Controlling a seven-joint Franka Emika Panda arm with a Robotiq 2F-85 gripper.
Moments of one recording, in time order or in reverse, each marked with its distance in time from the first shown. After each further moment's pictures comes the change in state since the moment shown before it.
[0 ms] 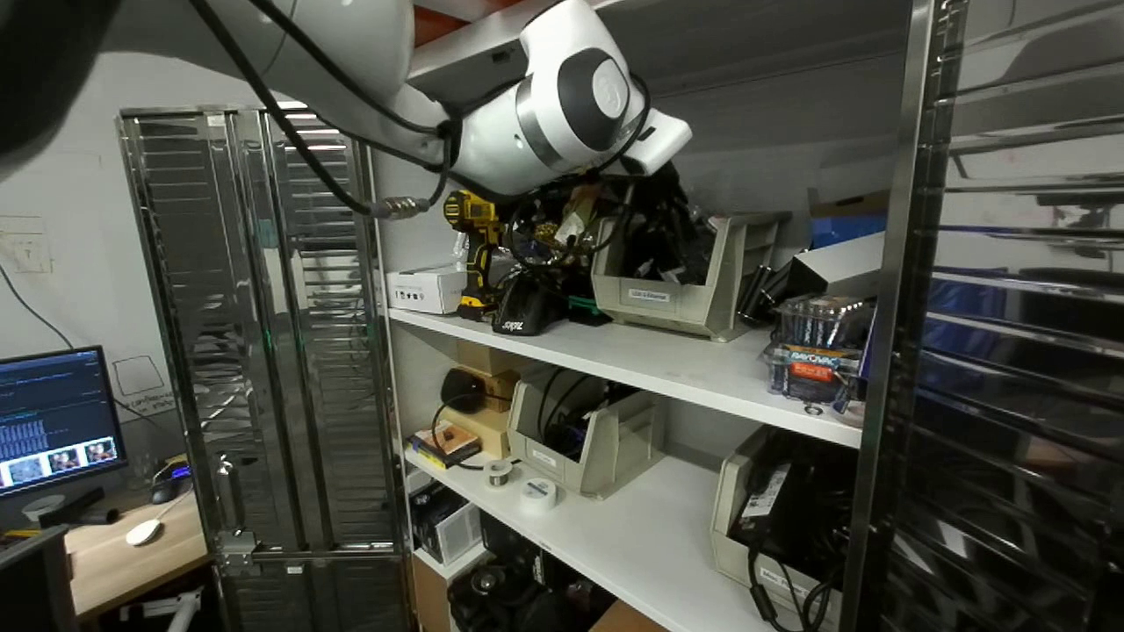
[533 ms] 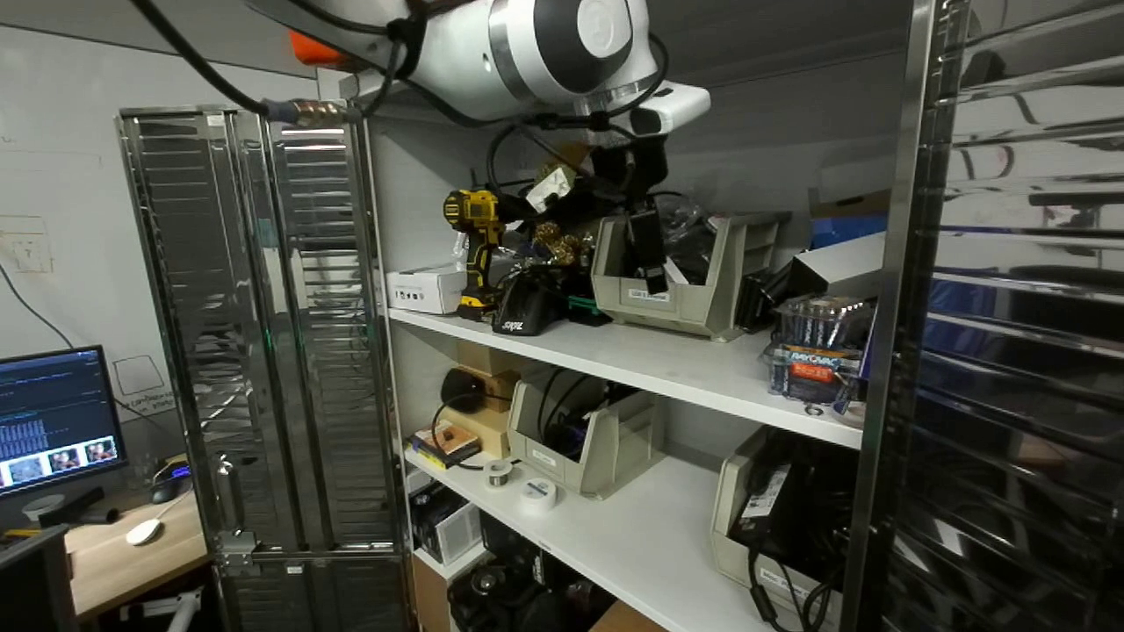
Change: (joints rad) arm -0.083 -0.198 0.064 -0.174 0.253 -0.273 -0.489
